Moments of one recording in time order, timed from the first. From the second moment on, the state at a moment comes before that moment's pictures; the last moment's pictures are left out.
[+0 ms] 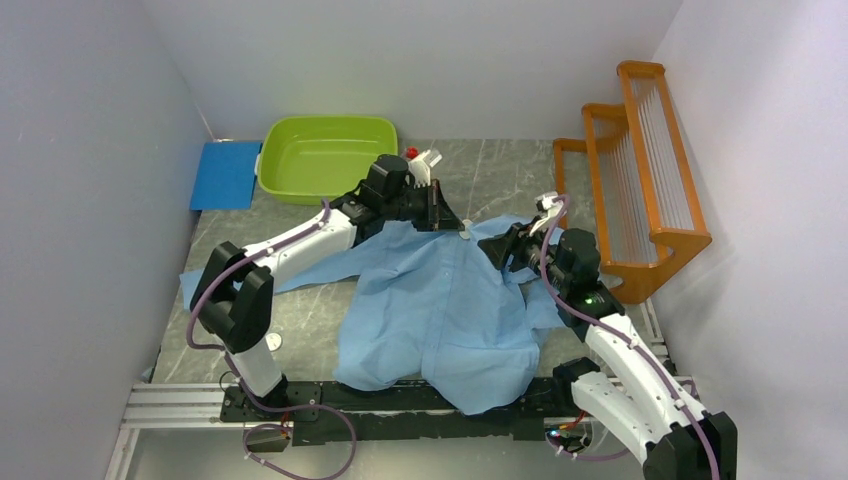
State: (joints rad) left arm -0.67 1.72 1.32 -0.02 0.55 -0.69; right arm 0.31 0.80 0.53 0.08 -0.34 0.36
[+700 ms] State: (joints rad) left arm -0.67 1.71 1.32 0.02 0.68 -0.70; right arm 0.31 0.89 0.56 -0.01 -0.25 0.36
